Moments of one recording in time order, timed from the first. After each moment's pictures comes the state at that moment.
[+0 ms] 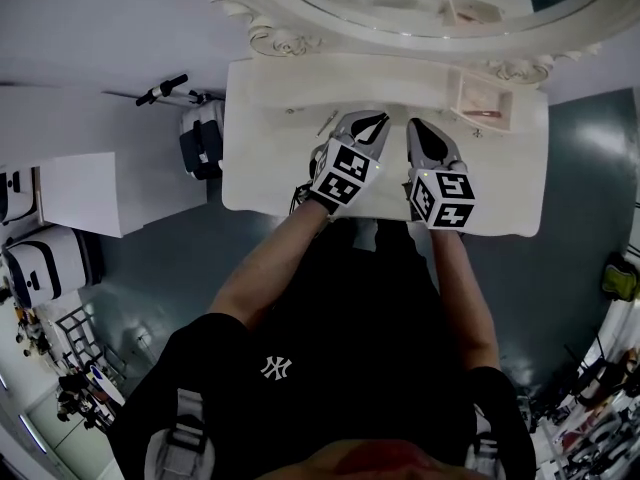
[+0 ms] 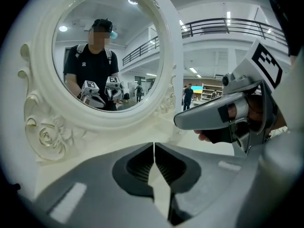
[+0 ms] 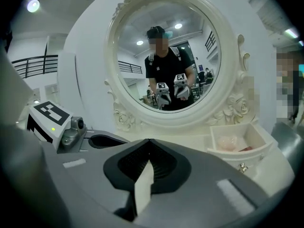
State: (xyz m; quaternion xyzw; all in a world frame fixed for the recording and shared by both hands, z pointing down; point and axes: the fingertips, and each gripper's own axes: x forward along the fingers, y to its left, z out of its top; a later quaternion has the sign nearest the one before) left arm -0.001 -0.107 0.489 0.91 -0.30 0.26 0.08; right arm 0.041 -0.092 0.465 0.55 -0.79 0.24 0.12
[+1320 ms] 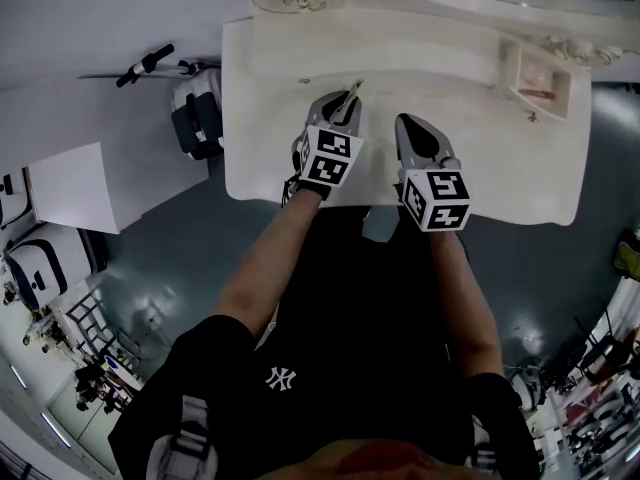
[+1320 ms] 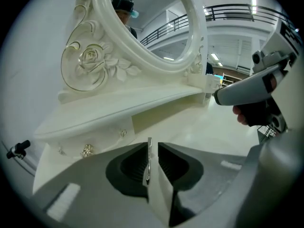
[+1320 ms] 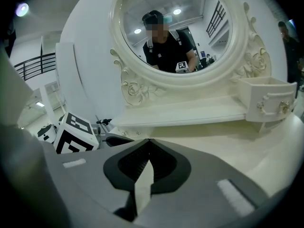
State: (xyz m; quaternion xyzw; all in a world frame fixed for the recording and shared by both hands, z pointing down) left arm -0.136 -0.123 0.637 0.85 -0.38 0.33 0.15; right arm -0.058 -0.074 0.566 0.52 -0.79 0.30 0.15
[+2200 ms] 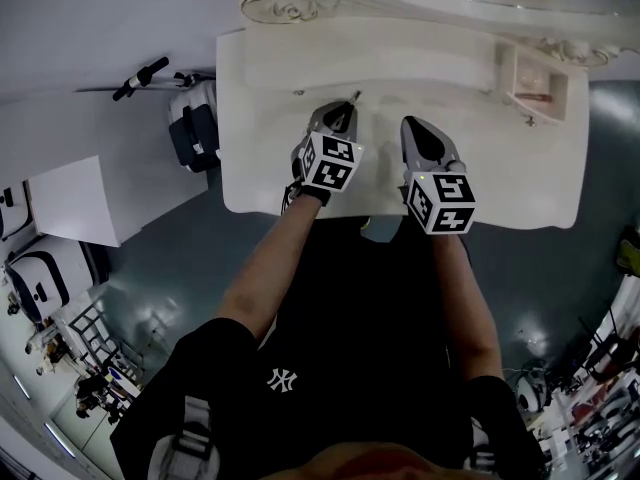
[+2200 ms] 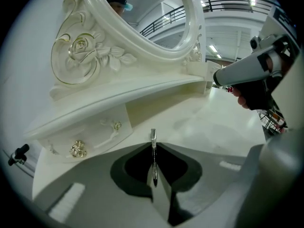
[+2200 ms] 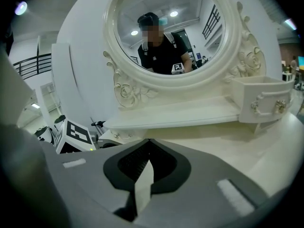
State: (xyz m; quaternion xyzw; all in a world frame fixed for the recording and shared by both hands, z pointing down) left arm -0.134 -0.125 0.663 0.84 -0.37 0.37 0.14; right arm -0.039 -0.084 0.573 0.54 -0.77 0.30 0.14
